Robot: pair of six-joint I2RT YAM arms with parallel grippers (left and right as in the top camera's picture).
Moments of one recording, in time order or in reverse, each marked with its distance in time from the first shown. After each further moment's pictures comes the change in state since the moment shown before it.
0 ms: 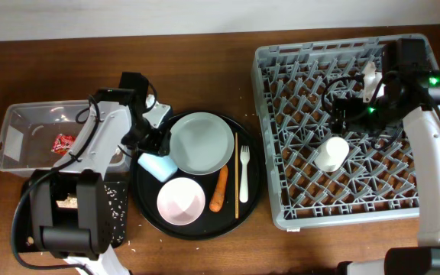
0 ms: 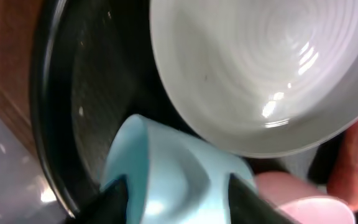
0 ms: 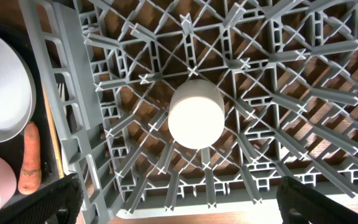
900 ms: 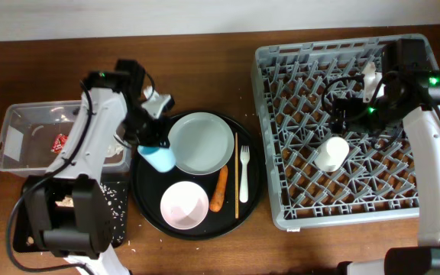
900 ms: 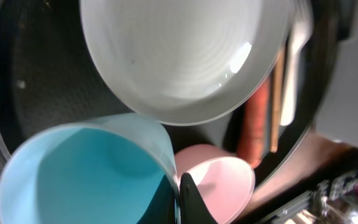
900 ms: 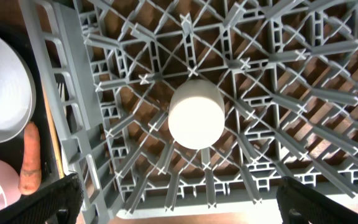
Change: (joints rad) left arm 0.000 0.005 0.214 -0.258 0.182 -0.084; right arm 0.000 0.000 0.000 0.000 0.000 0.000
